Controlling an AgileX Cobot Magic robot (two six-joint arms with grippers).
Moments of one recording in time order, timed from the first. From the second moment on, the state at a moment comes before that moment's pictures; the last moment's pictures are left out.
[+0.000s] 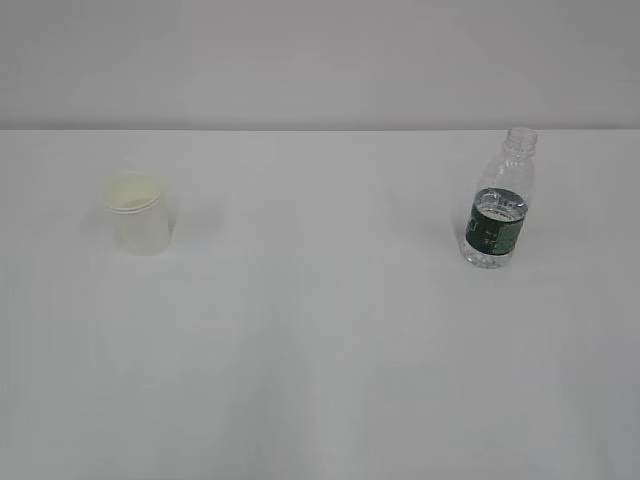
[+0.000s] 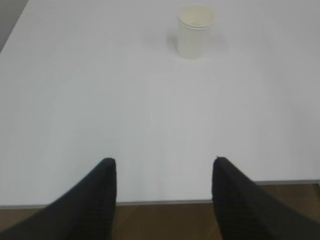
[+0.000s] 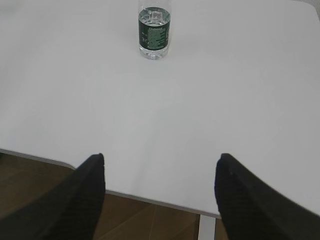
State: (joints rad) left arm -0.12 0.02 -0.52 0.03 1.09 -0.13; right arm 0.07 0.00 -0.51 0.04 1.15 -0.15
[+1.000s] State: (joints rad) left arm -0.12 0.02 -0.52 0.03 1.09 -0.13; right arm -0.01 0.00 -0.51 0.04 1.15 -0.16
